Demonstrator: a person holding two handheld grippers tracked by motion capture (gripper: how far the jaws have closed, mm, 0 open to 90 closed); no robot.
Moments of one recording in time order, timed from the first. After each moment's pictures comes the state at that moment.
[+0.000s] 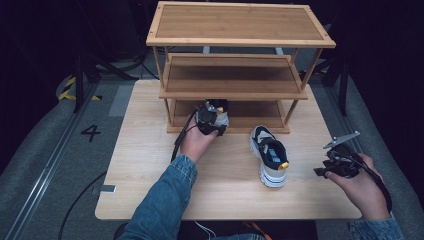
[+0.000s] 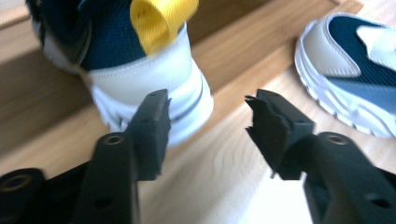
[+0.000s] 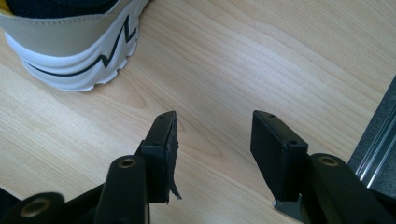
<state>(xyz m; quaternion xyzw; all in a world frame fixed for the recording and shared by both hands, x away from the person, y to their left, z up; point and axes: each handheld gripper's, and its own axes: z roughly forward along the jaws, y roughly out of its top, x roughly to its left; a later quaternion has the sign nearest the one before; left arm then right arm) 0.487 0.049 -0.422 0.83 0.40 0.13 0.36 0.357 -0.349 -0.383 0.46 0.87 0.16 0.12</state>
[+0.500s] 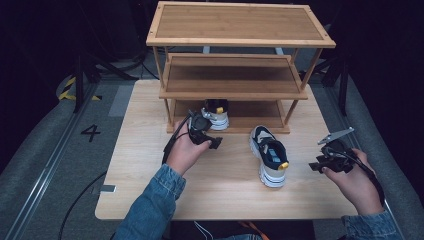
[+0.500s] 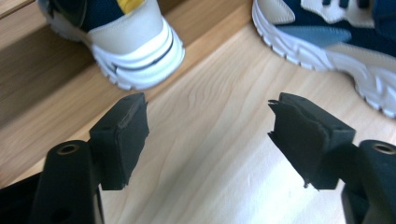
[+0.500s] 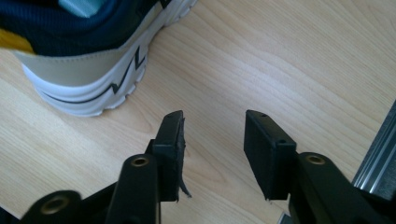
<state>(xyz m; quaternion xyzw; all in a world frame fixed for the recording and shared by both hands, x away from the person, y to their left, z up) 0.433 0.071 -0.382 0.87 0.37 0.13 0.31 0.367 -0.336 -0.379 0.44 0.87 0.17 0.13</state>
